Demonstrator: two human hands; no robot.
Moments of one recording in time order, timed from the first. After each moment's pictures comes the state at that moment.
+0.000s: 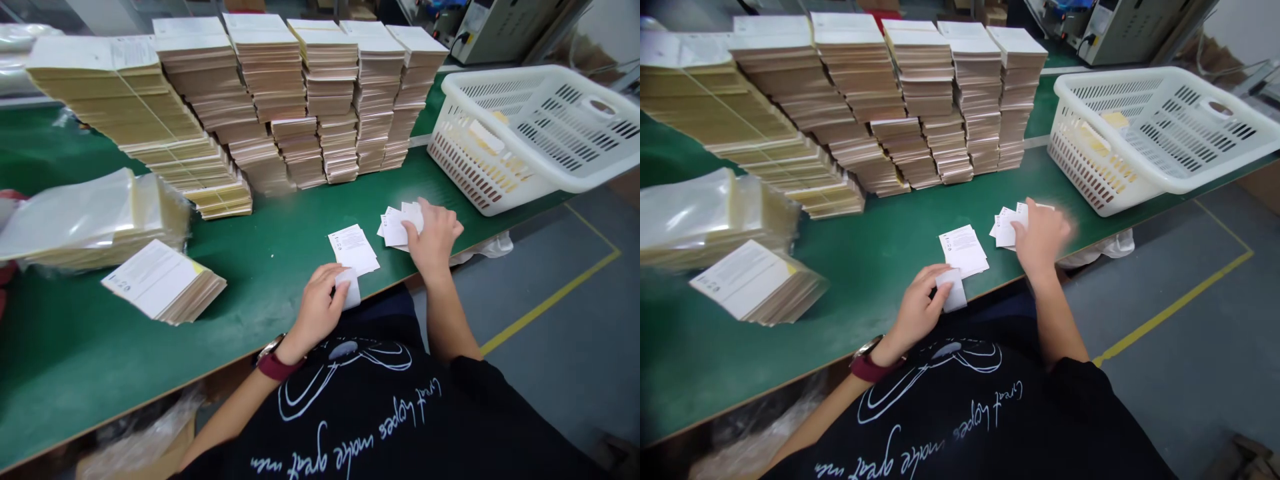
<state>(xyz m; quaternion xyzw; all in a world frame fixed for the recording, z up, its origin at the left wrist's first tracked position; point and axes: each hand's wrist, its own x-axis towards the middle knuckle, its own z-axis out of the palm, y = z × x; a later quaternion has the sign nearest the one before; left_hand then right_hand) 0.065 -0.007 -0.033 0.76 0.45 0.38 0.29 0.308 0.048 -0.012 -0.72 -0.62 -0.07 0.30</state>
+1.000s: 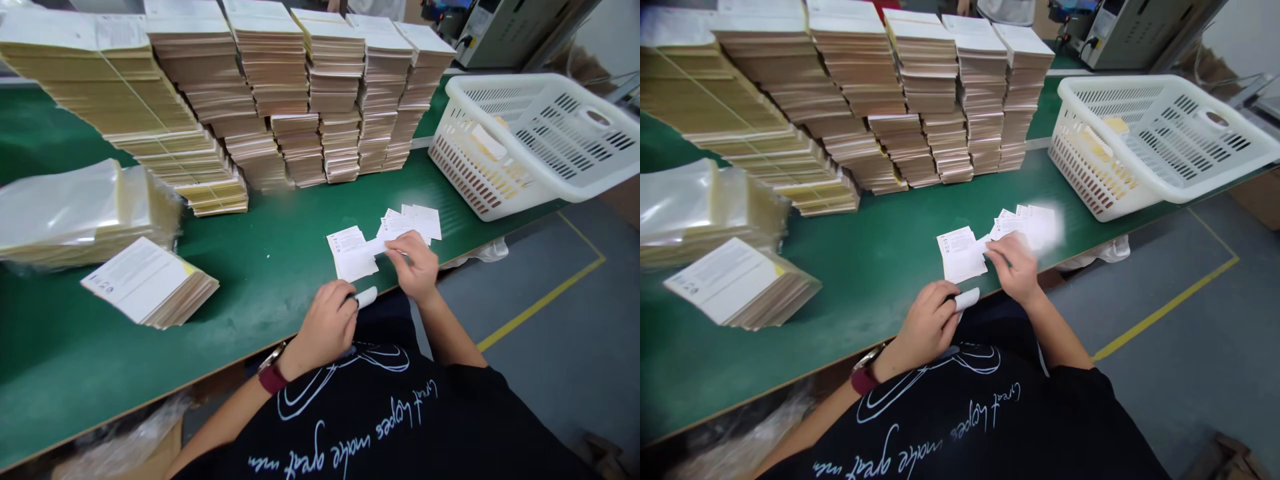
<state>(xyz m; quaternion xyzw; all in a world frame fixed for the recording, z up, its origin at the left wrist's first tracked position) 0.069 -0.026 -0.029 0.87 0.34 0.32 0.16 0.280 0.021 -0.015 -0.44 -0.72 0.09 0.53</state>
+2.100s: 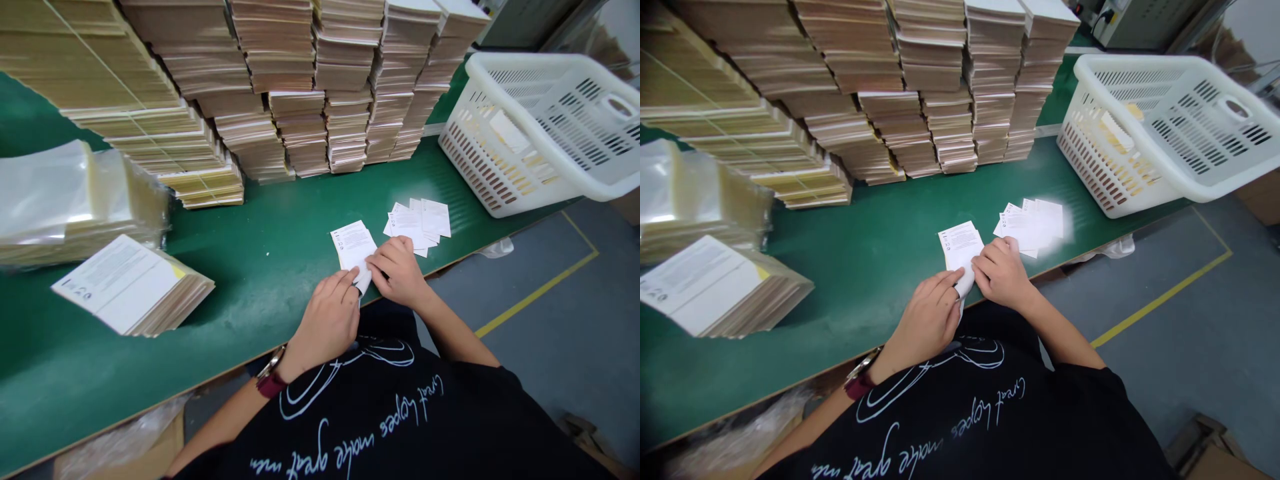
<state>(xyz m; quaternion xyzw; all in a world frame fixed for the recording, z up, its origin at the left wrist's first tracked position) 0.068 -0.018 -0.029 0.87 0.39 0.24 0.16 0.266 0.024 -0.029 -0.46 -0.85 -0.01 0.23</state>
